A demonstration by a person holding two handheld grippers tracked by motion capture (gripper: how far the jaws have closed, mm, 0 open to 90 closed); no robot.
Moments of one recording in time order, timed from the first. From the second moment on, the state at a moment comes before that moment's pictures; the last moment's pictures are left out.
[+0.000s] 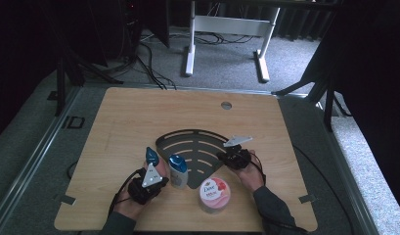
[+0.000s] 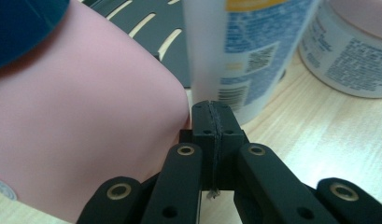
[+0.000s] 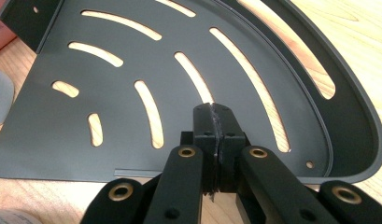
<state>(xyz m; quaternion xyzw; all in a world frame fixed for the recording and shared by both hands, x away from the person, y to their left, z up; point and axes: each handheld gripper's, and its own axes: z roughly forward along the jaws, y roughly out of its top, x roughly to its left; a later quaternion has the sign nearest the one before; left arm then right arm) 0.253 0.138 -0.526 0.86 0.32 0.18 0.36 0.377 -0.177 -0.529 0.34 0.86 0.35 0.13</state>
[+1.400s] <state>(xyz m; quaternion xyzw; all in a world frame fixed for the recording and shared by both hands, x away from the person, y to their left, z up) 0.244 0.071 -0.506 0.85 0.26 0.18 0.42 0.377 -0.177 -0.530 0.34 0.86 0.36 0.12</state>
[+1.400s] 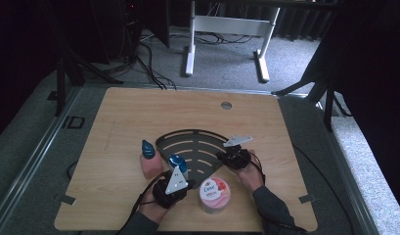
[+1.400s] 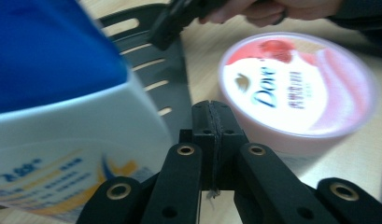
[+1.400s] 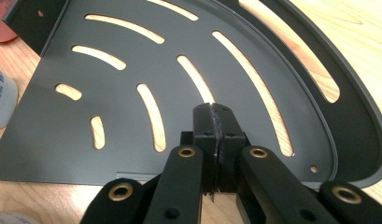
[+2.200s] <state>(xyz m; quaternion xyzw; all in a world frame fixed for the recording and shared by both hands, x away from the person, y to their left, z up) 0.257 0.054 -0.496 0.83 0.29 0.21 0.42 0.377 -0.172 -0.530 0.33 0.86 0.36 0.12</state>
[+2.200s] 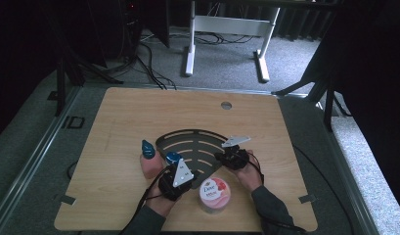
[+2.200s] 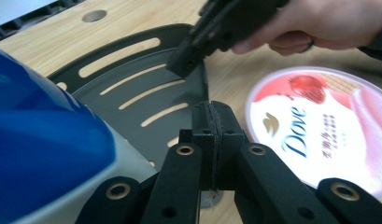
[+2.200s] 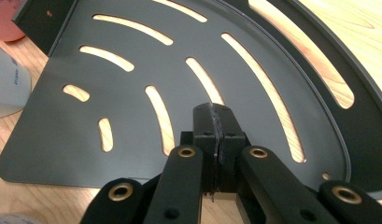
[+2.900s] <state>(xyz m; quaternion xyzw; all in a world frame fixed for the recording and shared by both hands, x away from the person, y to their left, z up) 0.261 0.078 -0.513 0.83 0.34 0.23 0.37 0.377 -0.174 -0.531 0.33 0.87 0.36 0.12</state>
